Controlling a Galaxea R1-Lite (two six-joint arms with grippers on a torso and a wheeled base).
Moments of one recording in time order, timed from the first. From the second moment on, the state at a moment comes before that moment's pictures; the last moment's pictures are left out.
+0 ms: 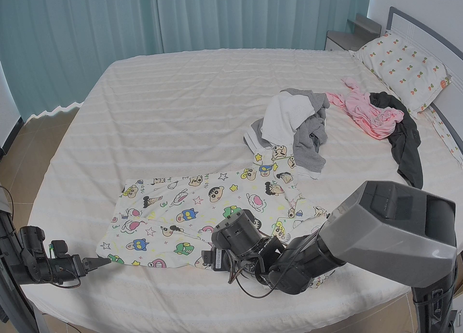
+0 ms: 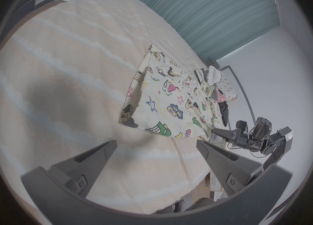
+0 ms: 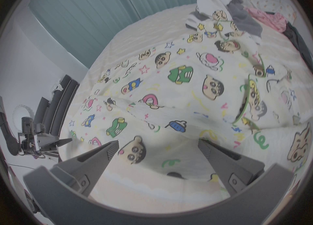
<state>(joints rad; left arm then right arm) 0.52 2.16 -0.18 -1.00 -0.90 -0.01 0.90 2.37 -1.20 -0.40 -0.28 0.69</state>
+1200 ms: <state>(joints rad) 0.52 2.16 -0.18 -1.00 -0.90 -0.01 0.86 2.29 -1.18 -0.51 -0.22 0.72</state>
